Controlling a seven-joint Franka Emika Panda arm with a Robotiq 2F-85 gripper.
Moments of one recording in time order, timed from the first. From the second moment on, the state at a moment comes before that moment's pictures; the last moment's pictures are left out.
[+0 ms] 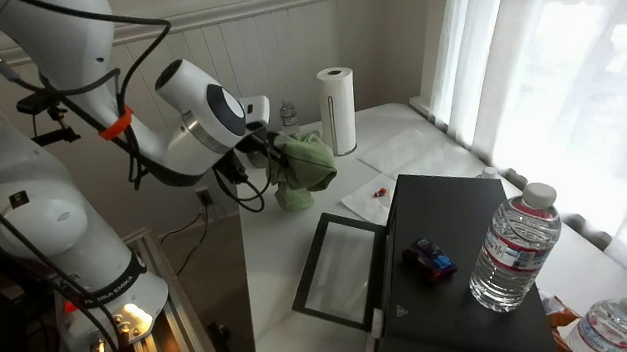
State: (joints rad) arm 0.11 -0.18 -0.43 -2.77 -1.59 3.29 1.24
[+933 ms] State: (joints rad) arm 0.11 -0.07 -0.42 -2.77 -2.10 3.41 1.52
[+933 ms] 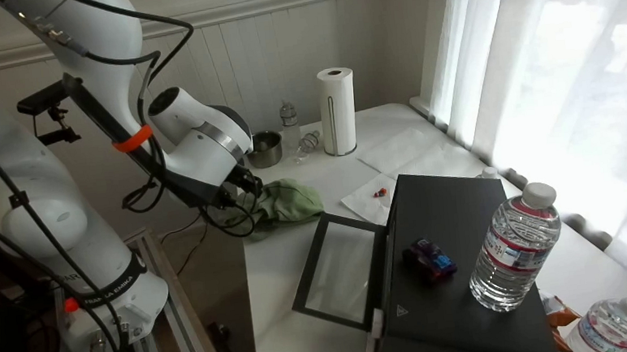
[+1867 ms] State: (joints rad) arm 0.11 -0.06 -0.32 -2.76 -2.17 3.35 1.84
